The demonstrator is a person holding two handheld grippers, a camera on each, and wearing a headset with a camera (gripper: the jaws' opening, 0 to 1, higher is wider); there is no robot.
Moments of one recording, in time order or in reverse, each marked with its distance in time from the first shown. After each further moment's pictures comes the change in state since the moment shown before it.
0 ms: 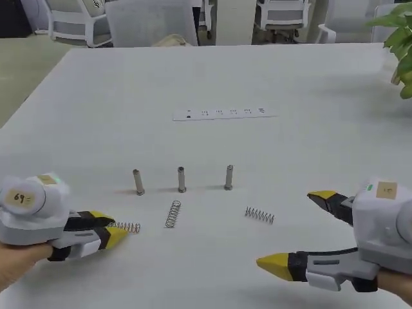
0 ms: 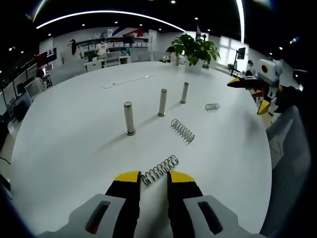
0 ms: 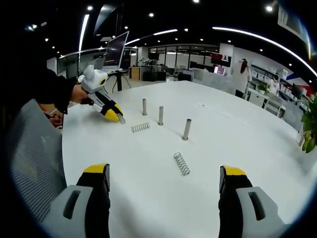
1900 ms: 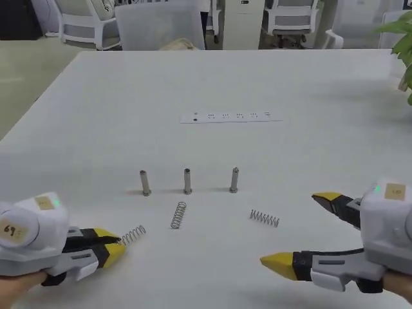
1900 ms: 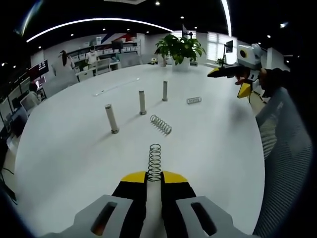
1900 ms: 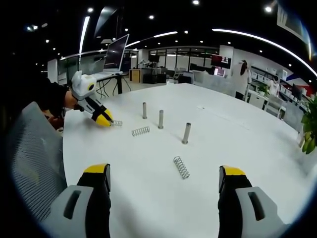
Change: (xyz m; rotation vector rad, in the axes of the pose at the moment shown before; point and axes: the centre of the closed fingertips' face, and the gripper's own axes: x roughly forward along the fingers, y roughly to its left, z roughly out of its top) left arm -0.023 -0.032 -0.008 0.117 -0.032 -0.034; right arm -0.001 -0.001 0.007 0.002 -0.022 0.004
